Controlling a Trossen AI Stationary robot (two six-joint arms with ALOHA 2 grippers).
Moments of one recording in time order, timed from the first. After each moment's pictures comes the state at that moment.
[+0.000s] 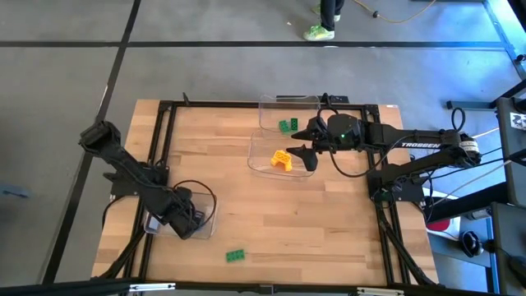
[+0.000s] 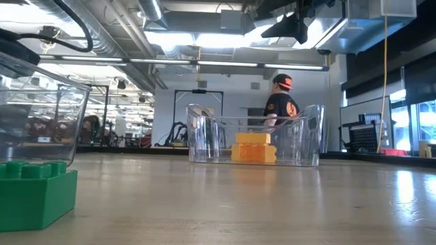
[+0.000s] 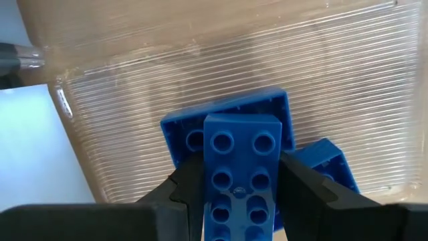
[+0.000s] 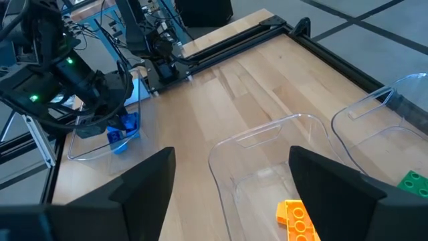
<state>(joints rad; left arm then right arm) -0.74 1.38 0.75 -0.86 -0.05 -2.07 -0.10 1.19 1.04 -0.30 0.06 0.36</state>
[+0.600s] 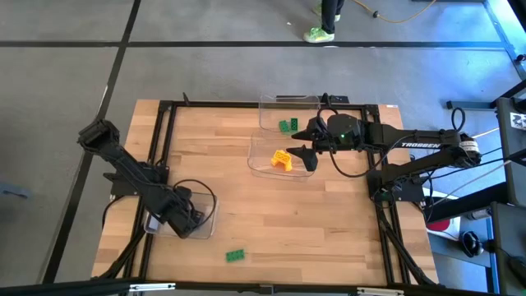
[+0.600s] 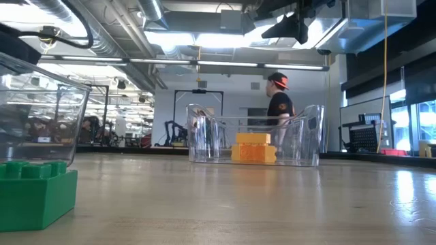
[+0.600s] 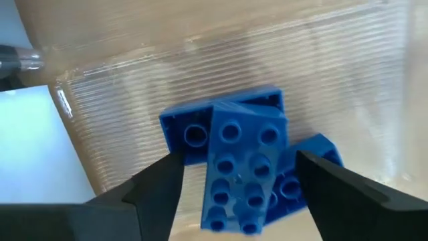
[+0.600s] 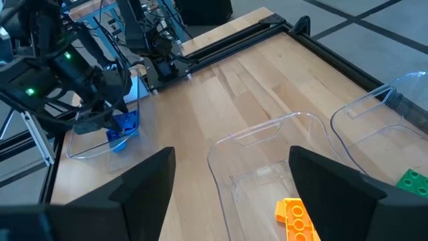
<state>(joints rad) -0.74 1.36 0.75 -0.87 -0.05 -2.06 -0.10 1.19 1.04 -0.31 0.06 0.36</state>
